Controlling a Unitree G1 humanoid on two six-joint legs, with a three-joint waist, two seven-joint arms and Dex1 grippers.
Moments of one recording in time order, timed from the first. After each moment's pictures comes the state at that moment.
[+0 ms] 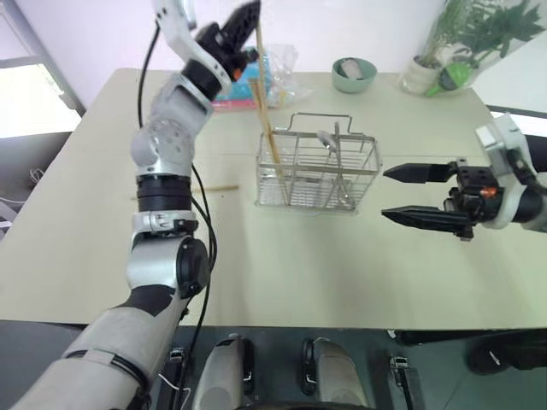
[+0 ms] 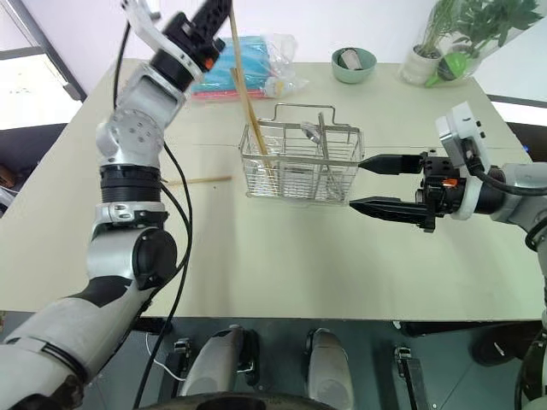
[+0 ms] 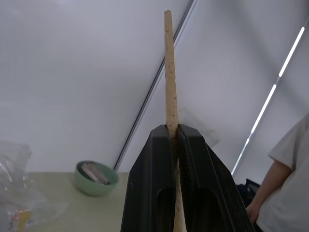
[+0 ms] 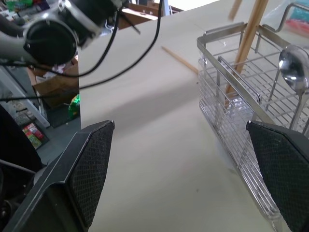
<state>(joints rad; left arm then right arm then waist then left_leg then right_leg) -1.16 0.10 0.32 0.50 -0.55 0.38 -0.51 -0.41 -1.03 -0.31 -0.25 0.88 0.83 1.18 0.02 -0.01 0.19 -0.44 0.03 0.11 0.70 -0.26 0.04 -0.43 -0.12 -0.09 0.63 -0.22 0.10</state>
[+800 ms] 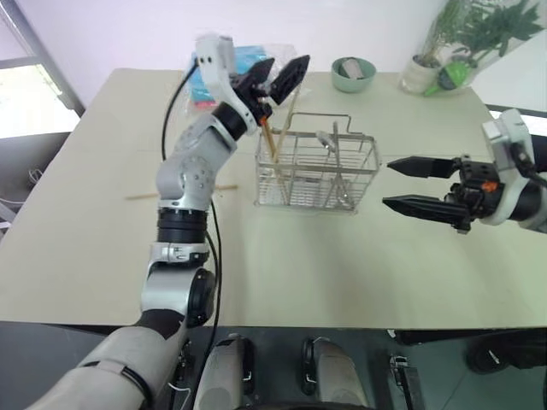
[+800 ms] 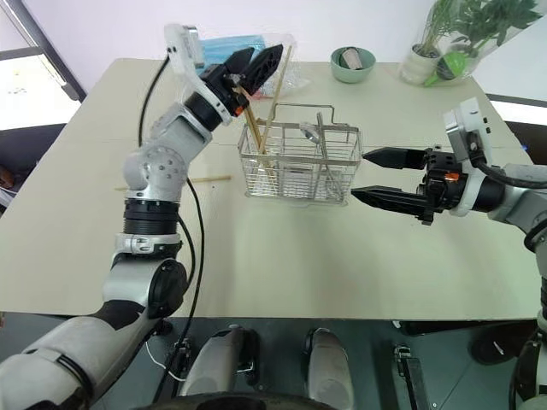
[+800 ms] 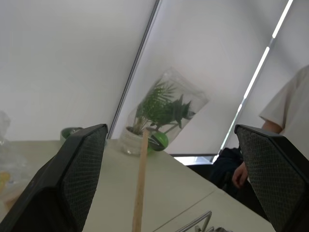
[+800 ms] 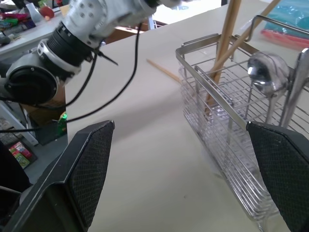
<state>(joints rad) -1.02 0.13 0.21 0.19 -0.58 0.54 -0.47 -0.42 -1.00 -0.31 -0.21 0.89 0.82 1.13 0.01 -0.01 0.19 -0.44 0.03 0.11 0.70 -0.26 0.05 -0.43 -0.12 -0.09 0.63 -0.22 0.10</state>
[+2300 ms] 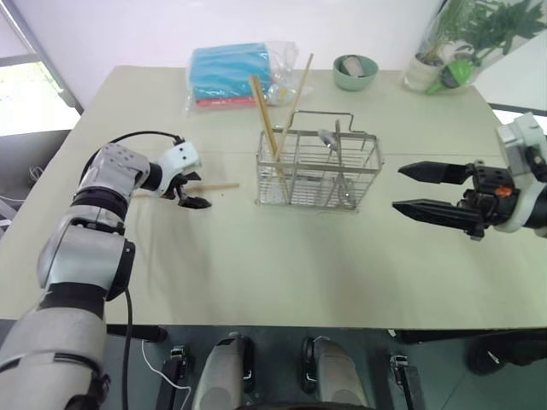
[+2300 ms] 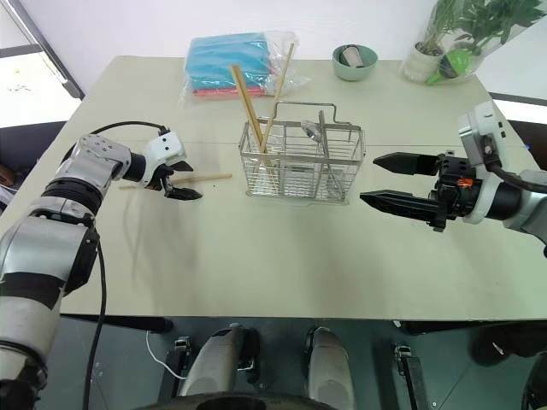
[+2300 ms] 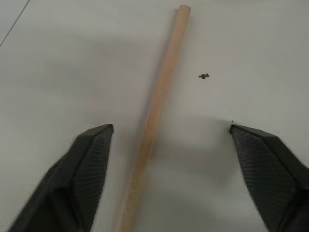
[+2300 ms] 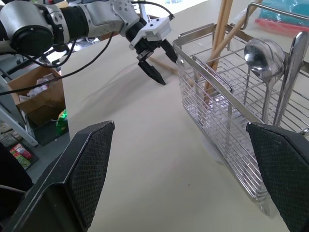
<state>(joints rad) -1.19 0.58 -0.26 1.32 0.19 -0.07 -1.20 -0.34 -1.04 -0.41 -0.27 0.95 0.89 1.10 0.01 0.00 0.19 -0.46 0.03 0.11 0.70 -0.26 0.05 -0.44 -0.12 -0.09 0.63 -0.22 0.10</state>
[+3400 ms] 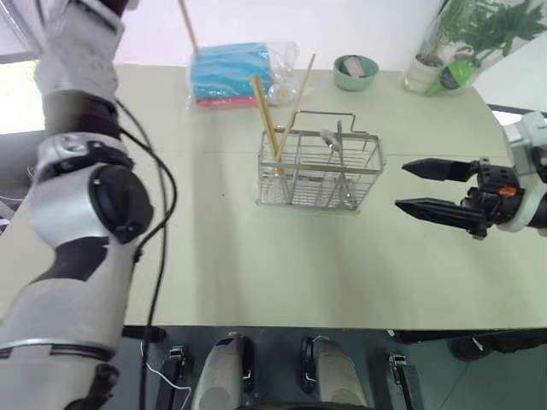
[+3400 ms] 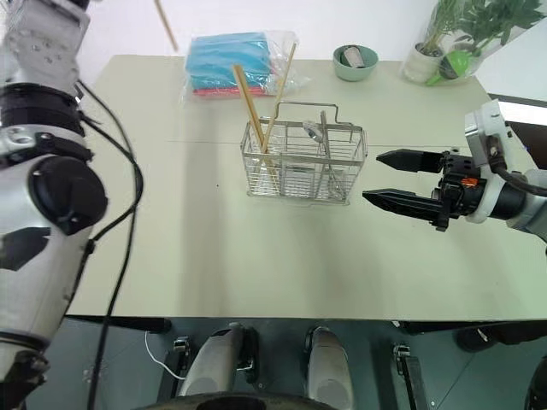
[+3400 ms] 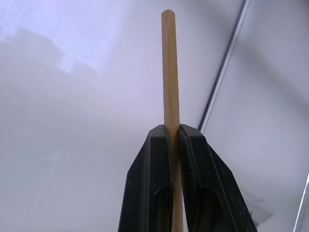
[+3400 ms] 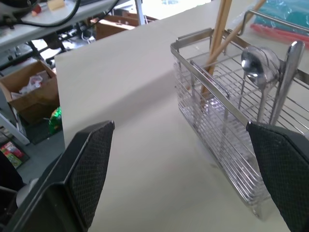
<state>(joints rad) -1.53 0.35 0.53 0.91 -0.51 0.20 -0.51 -0.33 -1.04 -0.41 -0.26 0.93 0.84 1.11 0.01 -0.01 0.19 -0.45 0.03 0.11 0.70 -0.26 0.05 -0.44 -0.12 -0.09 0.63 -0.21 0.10</state>
